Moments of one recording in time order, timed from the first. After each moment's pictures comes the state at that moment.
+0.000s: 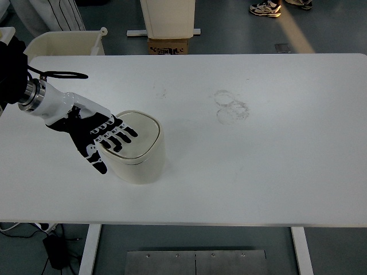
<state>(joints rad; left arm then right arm) -1.98 0.78 0.71 -1.57 0.03 -0.54 0.27 0.02 0.00 0.31 0.21 -0.22 0.04 0.43</state>
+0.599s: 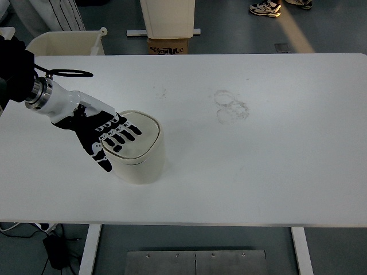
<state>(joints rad) -1.97 0.75 0.70 -1.56 0.03 -0.53 0.27 0.02 0.00 0.31 0.21 -0.22 0.04 0.43</state>
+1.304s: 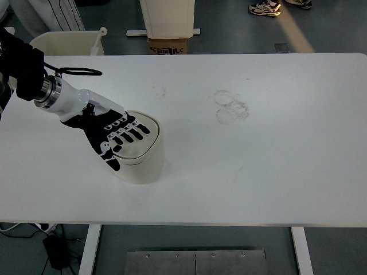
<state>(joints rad) -1.96 0.72 0.66 -1.56 0.03 -0.51 0.27 0.02 0.00 0.31 0.21 -0.22 0.04 0.43</state>
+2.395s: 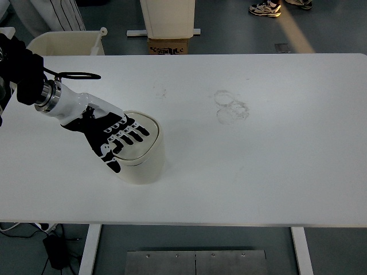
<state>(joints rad) -1.93 0.73 0.65 -1.56 0.03 -0.50 0.27 0.02 0.00 0.31 0.21 -0.22 0.04 0.43</state>
